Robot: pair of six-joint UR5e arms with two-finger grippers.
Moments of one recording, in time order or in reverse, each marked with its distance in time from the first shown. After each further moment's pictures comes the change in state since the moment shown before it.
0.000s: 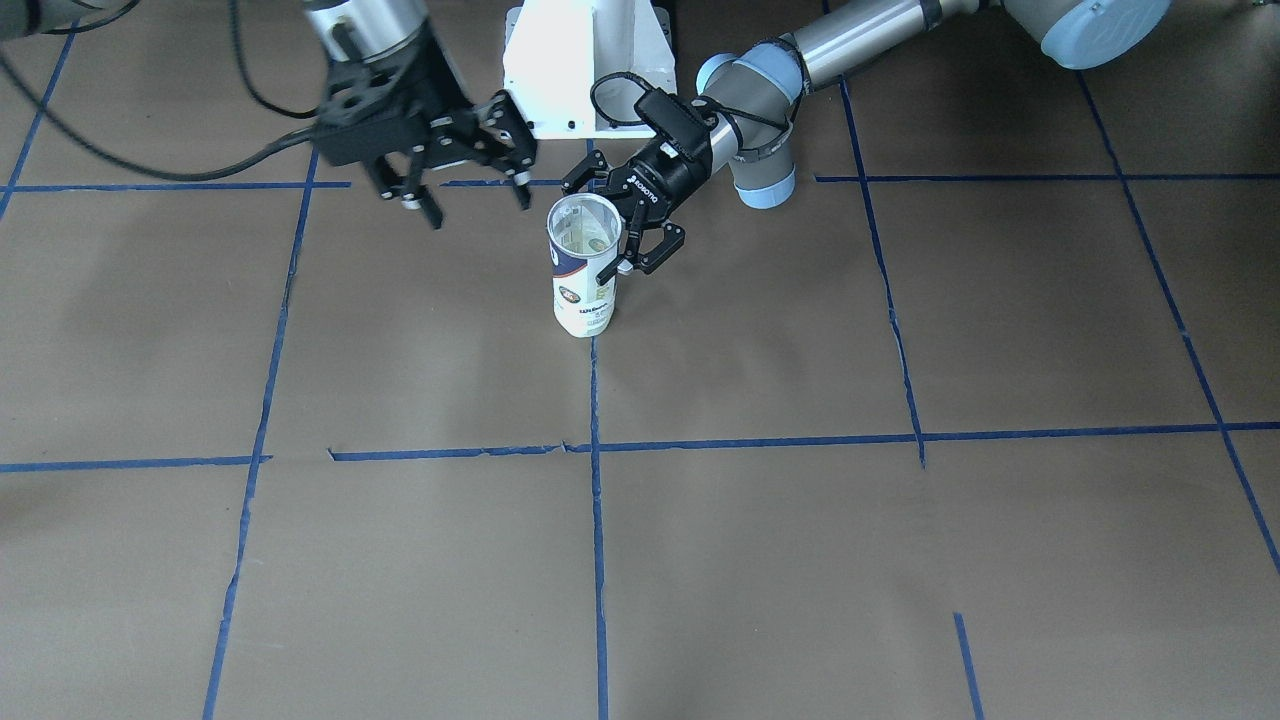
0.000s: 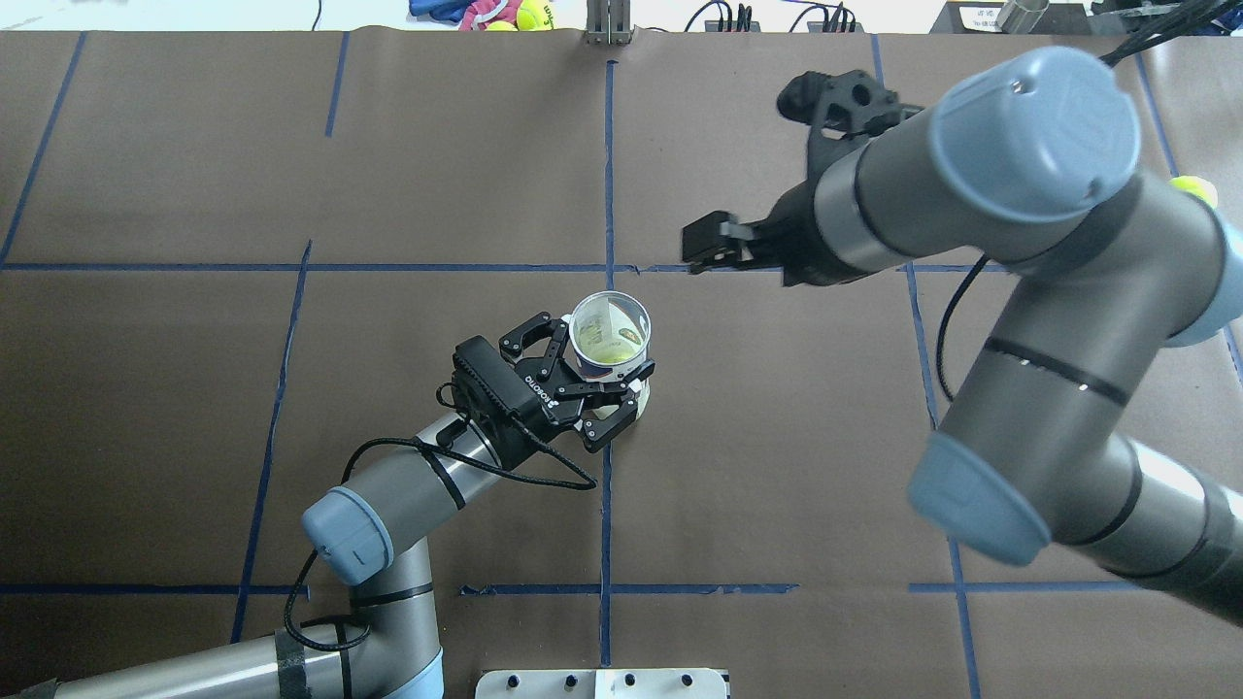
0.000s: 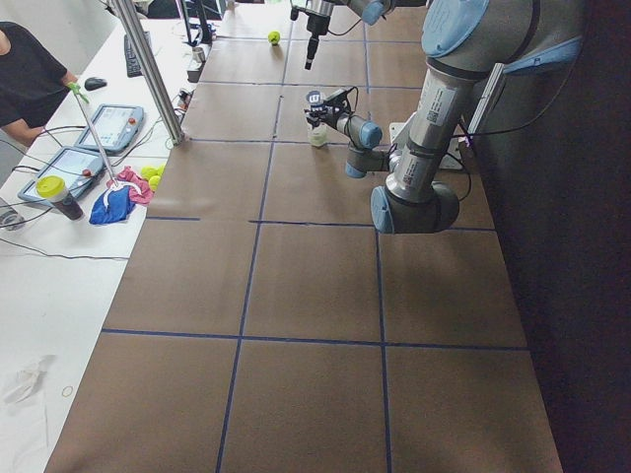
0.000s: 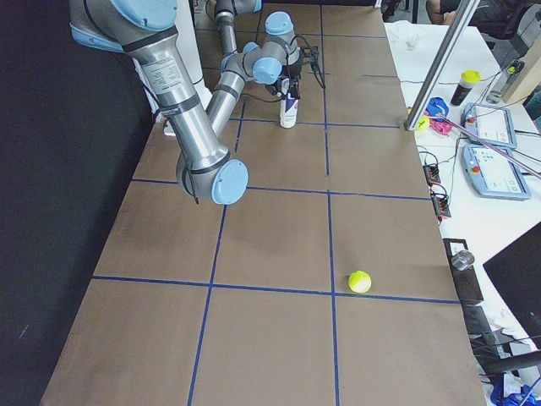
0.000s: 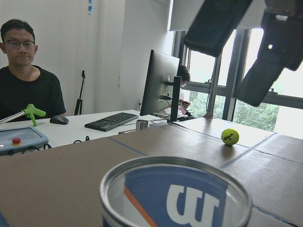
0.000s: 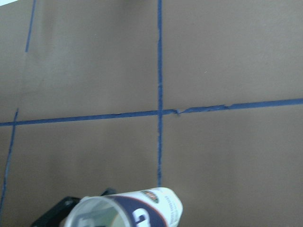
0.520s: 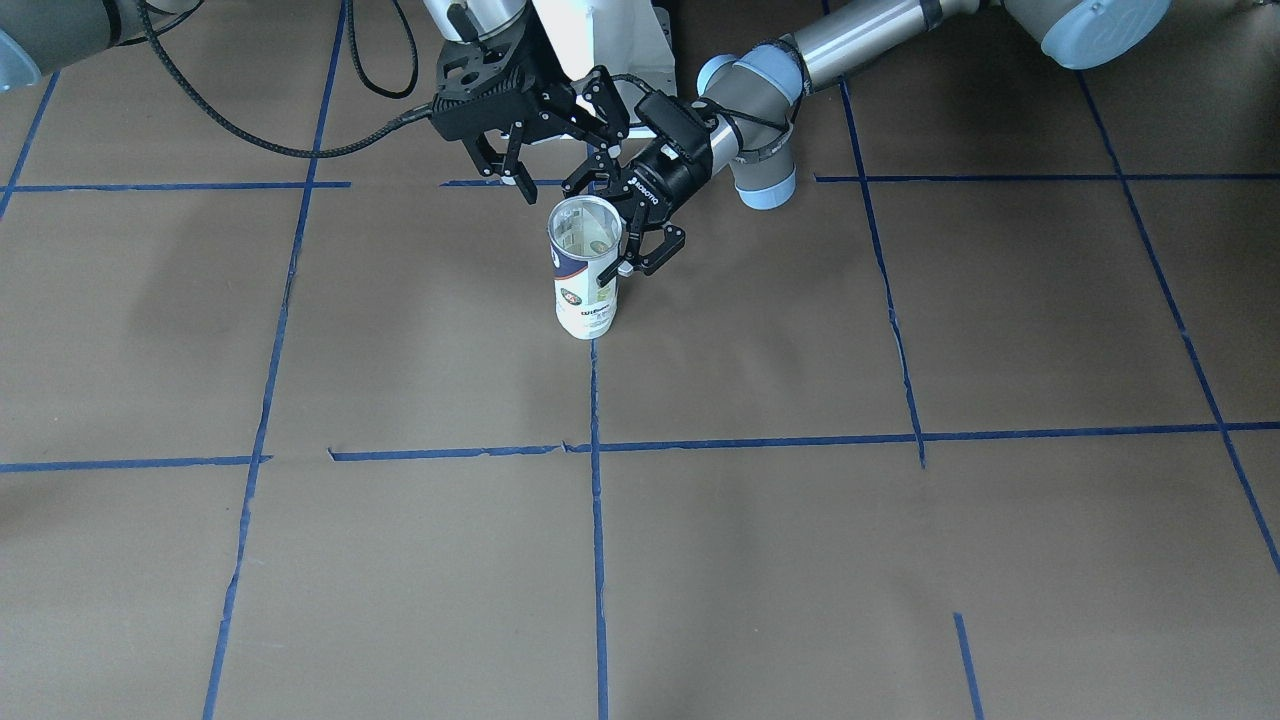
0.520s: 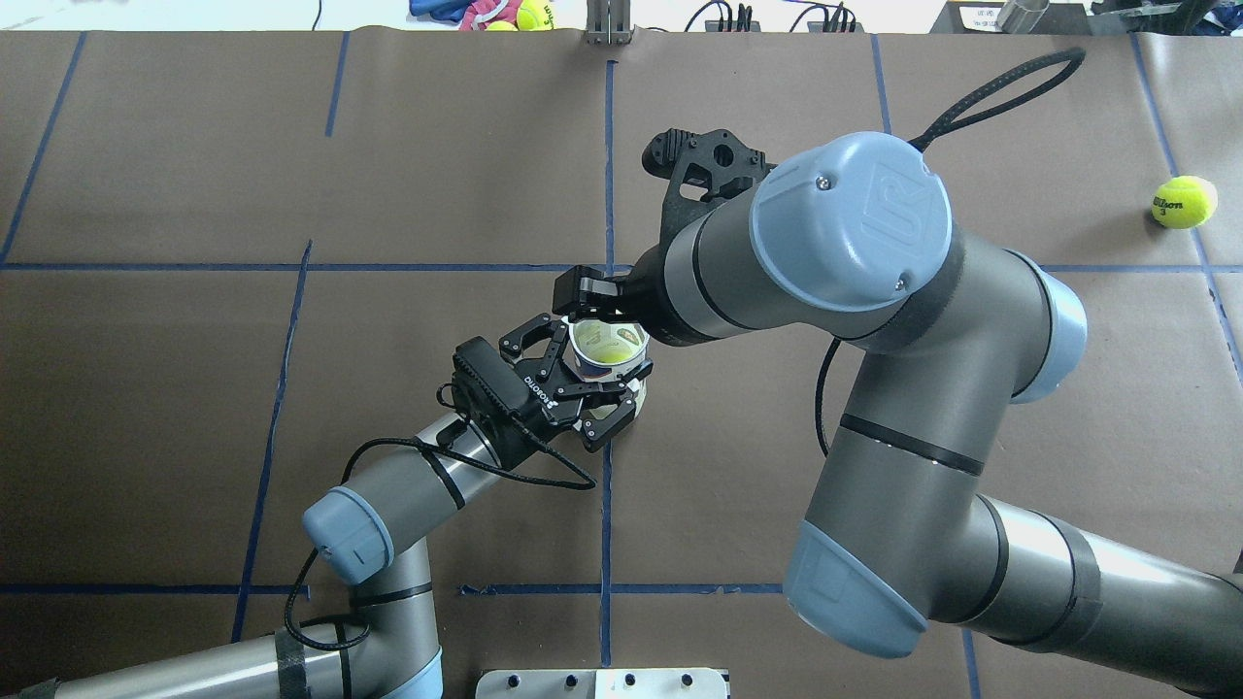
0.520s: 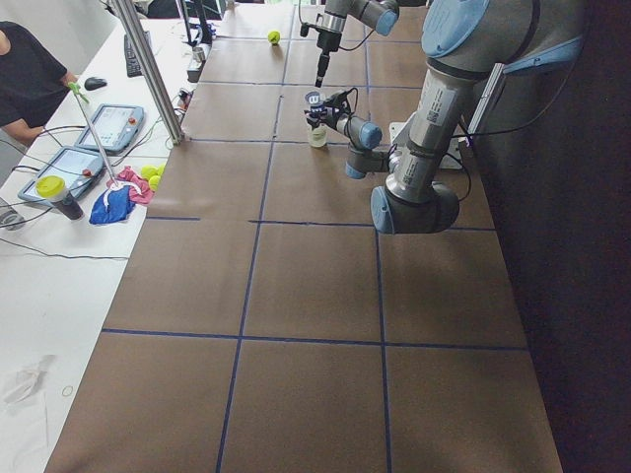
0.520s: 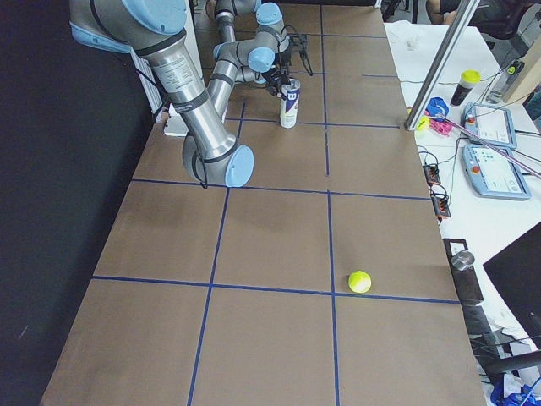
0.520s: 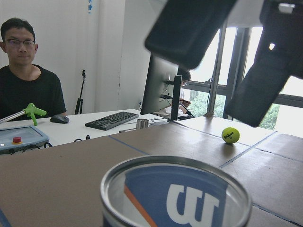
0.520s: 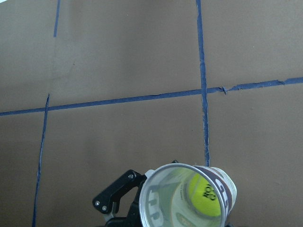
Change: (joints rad) left arm 0.000 0.001 0.005 0.000 0.000 0.000; right arm -0.212 0.198 -0.056 0.000 -0.139 0.198
